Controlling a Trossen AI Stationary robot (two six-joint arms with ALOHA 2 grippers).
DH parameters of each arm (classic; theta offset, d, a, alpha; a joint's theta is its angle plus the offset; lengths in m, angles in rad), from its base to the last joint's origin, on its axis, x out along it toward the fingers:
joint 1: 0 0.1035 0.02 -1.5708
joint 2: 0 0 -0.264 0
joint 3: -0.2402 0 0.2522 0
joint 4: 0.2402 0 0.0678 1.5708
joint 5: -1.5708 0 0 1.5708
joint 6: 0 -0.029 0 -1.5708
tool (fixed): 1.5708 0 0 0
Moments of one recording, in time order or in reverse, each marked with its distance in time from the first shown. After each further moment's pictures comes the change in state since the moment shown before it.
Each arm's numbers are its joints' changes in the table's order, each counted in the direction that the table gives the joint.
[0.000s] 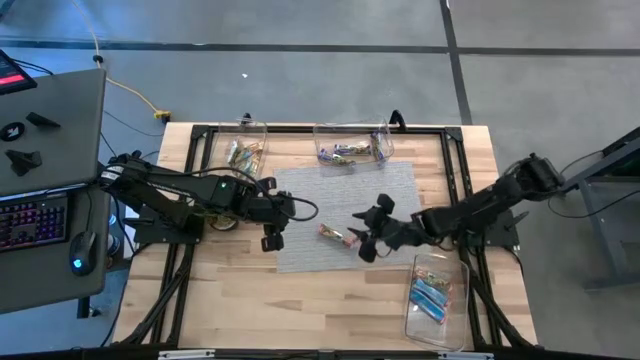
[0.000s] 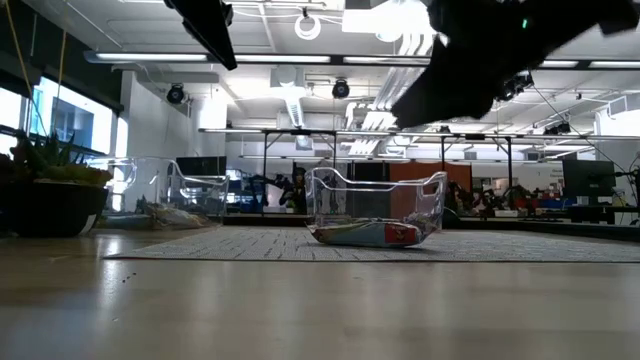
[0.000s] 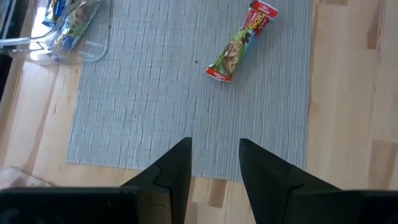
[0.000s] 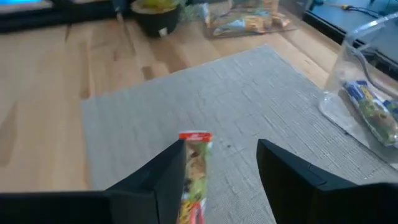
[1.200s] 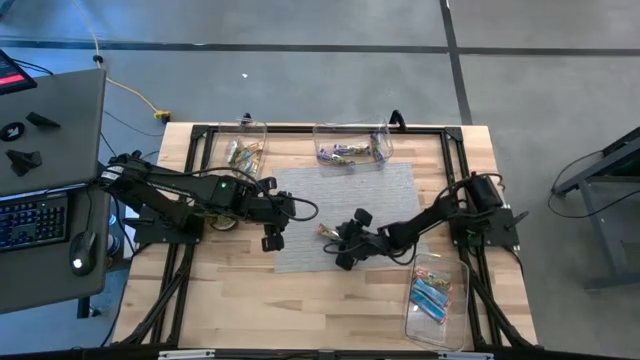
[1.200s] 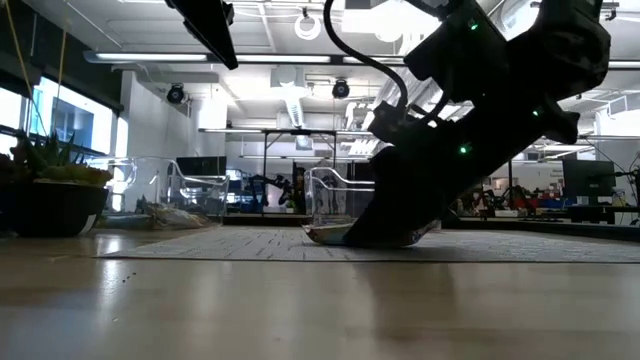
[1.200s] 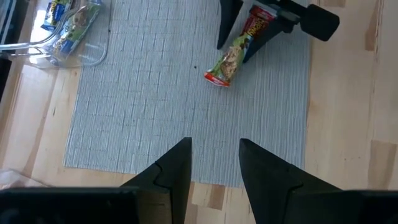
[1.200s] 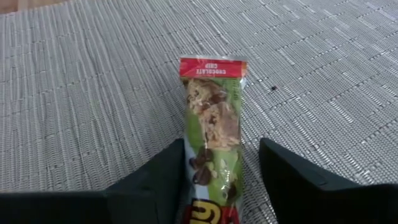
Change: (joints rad) left arm 0.000 0.000 0.000 -0.007 -0.002 -0.007; right arm -0.058 0.534 -0.080 -0.289 0.099 -0.063
